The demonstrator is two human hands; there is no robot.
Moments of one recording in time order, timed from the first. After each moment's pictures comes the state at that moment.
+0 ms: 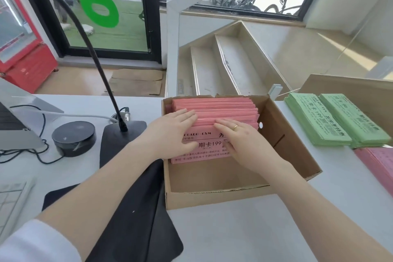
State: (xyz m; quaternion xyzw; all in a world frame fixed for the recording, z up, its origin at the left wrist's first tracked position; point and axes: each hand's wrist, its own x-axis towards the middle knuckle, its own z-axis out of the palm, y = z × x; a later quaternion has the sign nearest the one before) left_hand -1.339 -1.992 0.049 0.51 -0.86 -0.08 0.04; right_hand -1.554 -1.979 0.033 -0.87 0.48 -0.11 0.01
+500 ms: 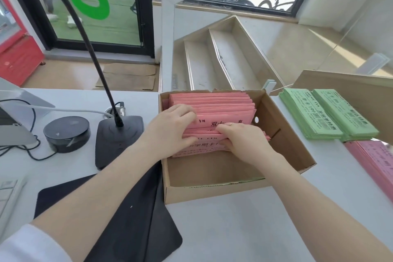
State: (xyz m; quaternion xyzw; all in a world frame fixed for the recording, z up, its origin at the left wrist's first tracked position) left_hand -1.340 -1.980 0.042 0.45 -0.86 -0.05 0.25; right_hand -1.546 -1.972 0.044 -0.84 0.54 -0.02 -0.03
